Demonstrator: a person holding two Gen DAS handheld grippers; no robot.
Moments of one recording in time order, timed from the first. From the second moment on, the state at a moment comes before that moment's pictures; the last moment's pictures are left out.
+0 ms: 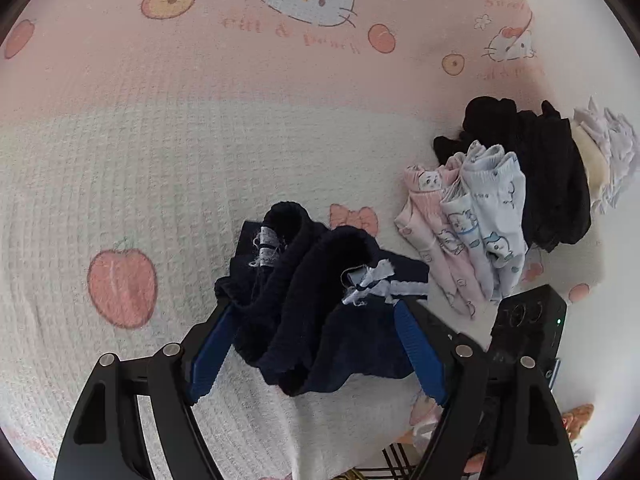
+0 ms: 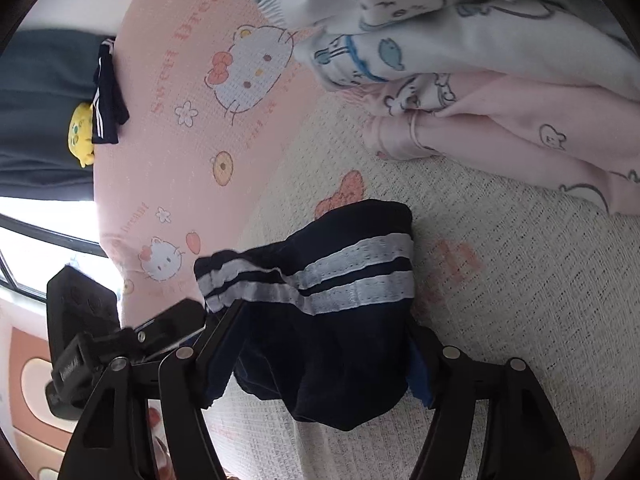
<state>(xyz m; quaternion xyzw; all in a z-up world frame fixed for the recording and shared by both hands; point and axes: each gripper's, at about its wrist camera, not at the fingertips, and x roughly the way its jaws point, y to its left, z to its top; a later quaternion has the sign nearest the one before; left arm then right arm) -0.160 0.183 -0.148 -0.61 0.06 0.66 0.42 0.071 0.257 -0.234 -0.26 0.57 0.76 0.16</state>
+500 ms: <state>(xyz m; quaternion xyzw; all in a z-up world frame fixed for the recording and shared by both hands) -0.164 0.186 -0.197 -0.65 0.06 0.65 0.39 0.074 0.263 -0.231 -0.25 0.56 0.77 0.17</state>
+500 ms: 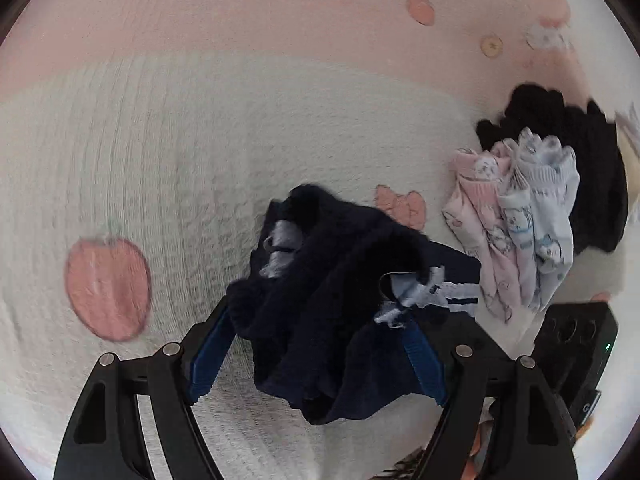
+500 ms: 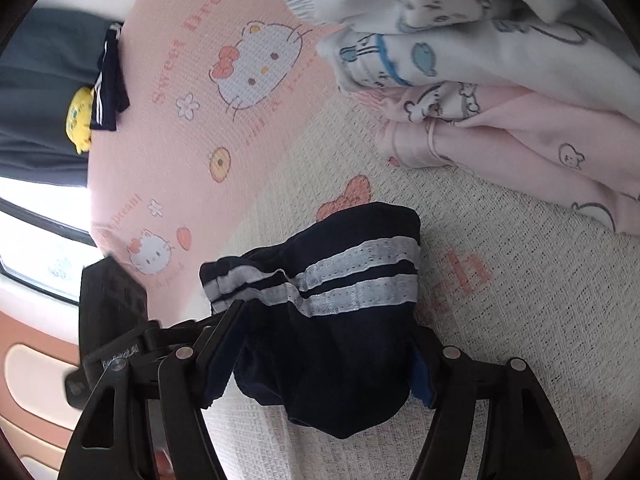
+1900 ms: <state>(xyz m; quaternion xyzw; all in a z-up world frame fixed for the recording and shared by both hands) -0.133 0.126 -0.175 -0.59 -0.05 0.70 0.40 0.061 0.237 -0.202 -0.29 0.46 0.80 0.26</state>
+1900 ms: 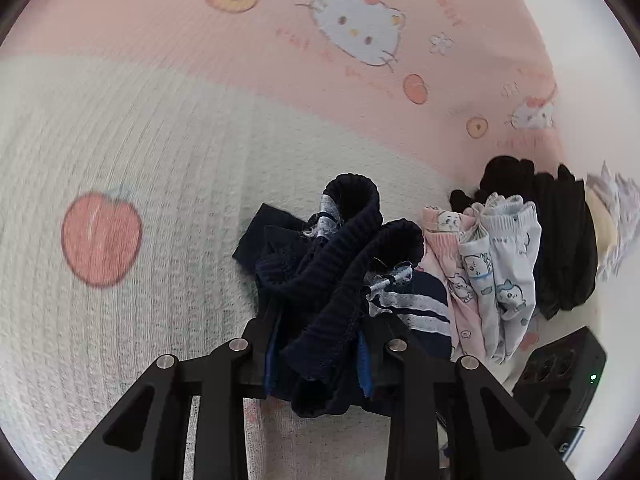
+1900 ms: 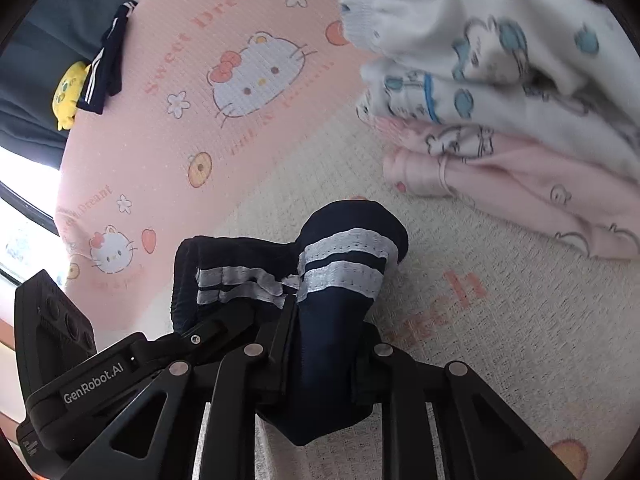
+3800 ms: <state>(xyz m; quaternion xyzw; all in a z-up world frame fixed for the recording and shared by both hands) -0.046 0.282 0.016 -0.44 0.05 0.64 0.63 0.177 0.326 -0.039 -0.10 0.45 0.83 0.31</state>
